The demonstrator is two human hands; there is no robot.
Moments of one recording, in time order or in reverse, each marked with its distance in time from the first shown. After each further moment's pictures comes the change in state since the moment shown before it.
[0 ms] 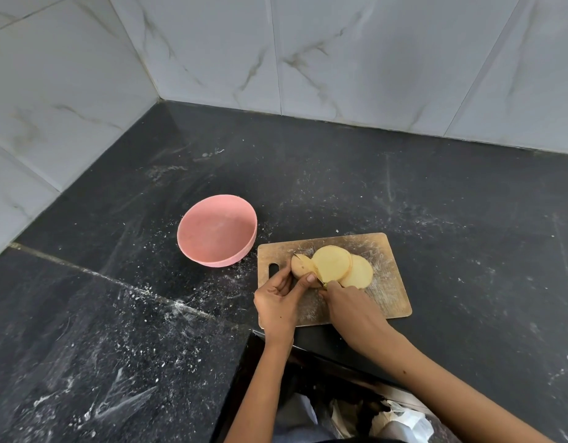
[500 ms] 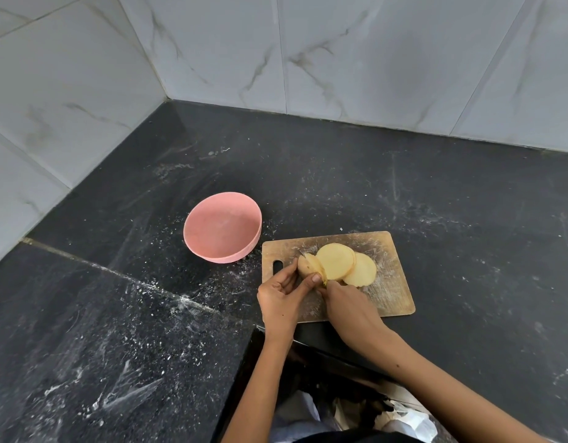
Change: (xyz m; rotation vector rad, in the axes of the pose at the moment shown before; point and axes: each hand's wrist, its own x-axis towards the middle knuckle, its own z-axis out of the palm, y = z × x) left_hand -0.003 0.007 -0.005 0.062 -0.026 -0.067; right_hand 0.001 -0.003 0.011 0.082 0.027 0.030
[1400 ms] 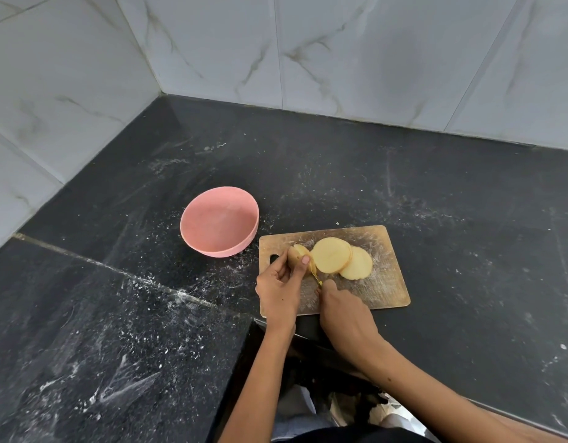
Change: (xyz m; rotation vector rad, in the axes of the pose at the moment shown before) left_hand 0.000 0.005 0.009 0.091 0.102 0.009; right_hand -0.021 -0.011 0.009 -0.001 0.040 0.039
